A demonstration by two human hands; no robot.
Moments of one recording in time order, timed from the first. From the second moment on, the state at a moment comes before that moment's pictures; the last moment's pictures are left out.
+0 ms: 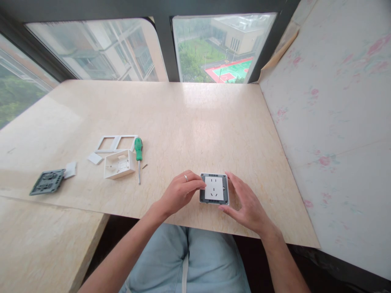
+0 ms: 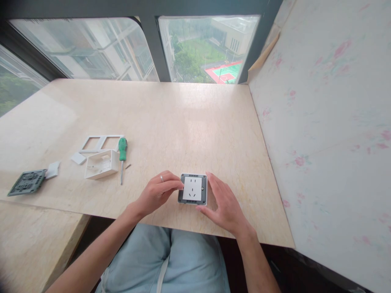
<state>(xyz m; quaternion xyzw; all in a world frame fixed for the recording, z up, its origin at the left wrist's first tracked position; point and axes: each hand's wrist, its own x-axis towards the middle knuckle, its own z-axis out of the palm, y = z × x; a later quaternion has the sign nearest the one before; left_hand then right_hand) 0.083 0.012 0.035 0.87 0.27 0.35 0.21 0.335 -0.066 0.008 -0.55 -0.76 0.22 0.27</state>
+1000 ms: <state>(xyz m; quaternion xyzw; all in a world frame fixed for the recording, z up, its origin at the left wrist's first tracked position) 0.082 0.003 0.028 0.88 0.26 0.36 0.18 0.335 -0.067 0.006 -0.54 -0.77 0.21 0.28</state>
